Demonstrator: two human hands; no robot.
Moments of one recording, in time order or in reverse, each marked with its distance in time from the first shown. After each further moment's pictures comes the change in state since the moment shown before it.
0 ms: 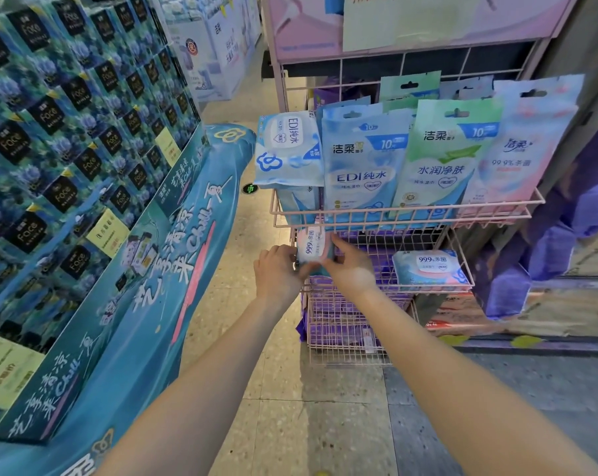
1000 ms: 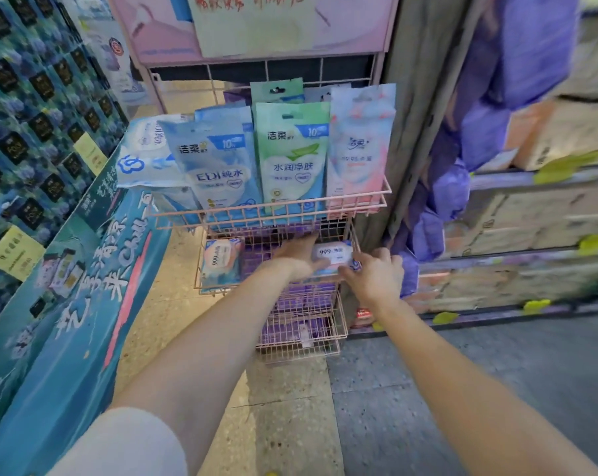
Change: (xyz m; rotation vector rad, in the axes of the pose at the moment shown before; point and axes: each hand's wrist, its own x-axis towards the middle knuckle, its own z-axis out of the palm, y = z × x) left_hand 0.008 0.188 0.084 0.126 -0.605 0.254; right_hand -0.046 0.118 -0.168 -0.629 0.315 0.196
